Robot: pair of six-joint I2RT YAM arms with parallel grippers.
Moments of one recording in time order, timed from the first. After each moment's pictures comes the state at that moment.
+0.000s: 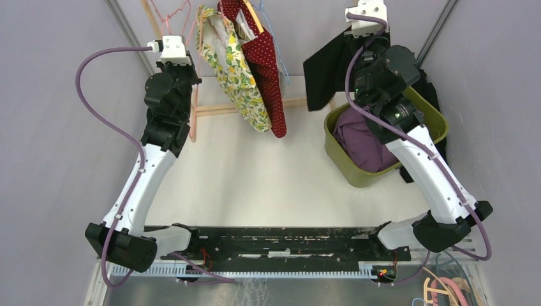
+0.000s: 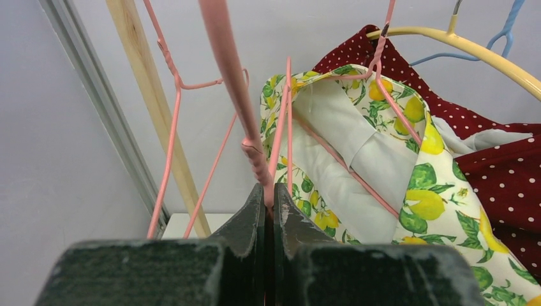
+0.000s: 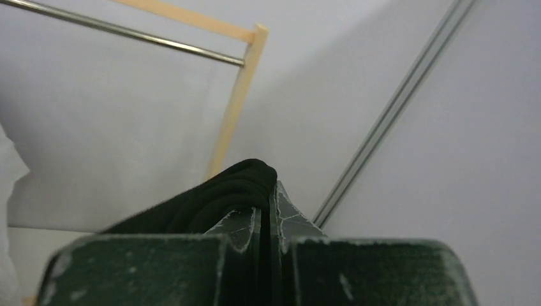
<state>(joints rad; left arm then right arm) -0.28 1.21 1.33 0.14 -0.31 0.15 0.64 1.40 1.82 0.02 0.68 -0.65</state>
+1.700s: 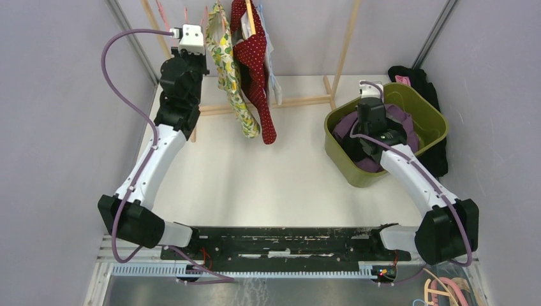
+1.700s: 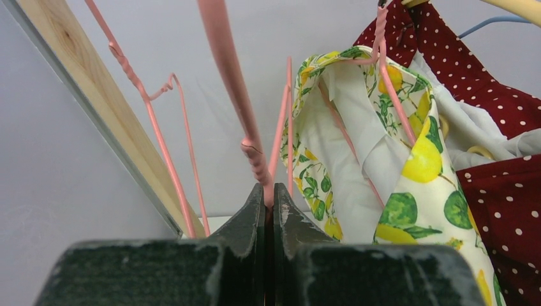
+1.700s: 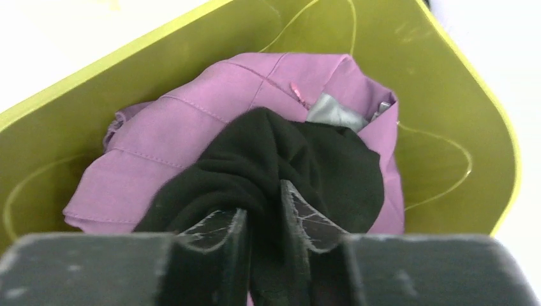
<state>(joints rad) -0.28 1.38 1.42 0.17 -0.31 0.25 0.28 1.27 1.00 -0.26 0.59 -0.03</state>
